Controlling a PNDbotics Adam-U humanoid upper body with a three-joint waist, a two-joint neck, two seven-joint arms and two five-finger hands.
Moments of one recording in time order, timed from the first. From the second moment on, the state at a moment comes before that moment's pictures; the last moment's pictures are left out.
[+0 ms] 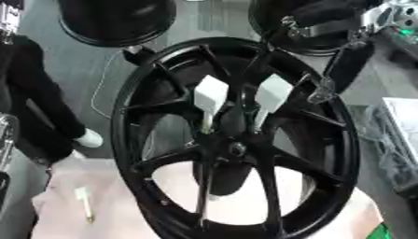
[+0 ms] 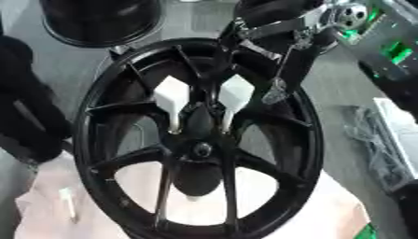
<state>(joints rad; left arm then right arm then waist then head) -0.44 0.45 0.02 -1.87 0.25 0.27 0.50 -1.16 -0.71 0.62 -1.45 0.17 -0.36 0.81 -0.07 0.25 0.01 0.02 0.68</state>
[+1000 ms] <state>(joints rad) -0.45 0.45 0.02 -1.87 0.25 0.27 0.50 -1.14 -0.68 0.64 -1.39 0.20 -0.37 0.81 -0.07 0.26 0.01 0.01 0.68</state>
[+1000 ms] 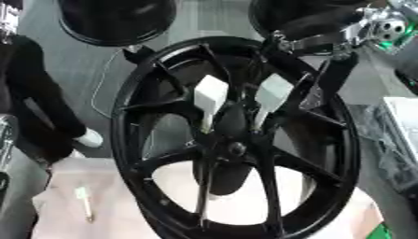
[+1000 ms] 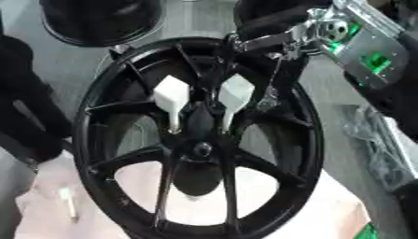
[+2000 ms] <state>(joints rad) -0.45 0.45 0.02 -1.87 0.25 0.28 0.50 -1.13 -0.67 0.64 -1.34 0.21 -0.37 0.78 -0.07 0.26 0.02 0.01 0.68</state>
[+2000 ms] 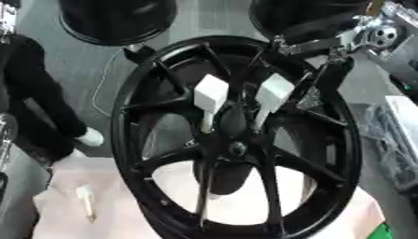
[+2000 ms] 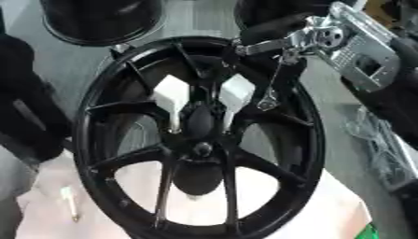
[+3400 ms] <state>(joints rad) -0.45 0.45 0.01 -1.87 0.25 0.28 0.50 -1.14 -0.67 0.61 -1.36 0.18 -0.27 0.72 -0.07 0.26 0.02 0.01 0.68</state>
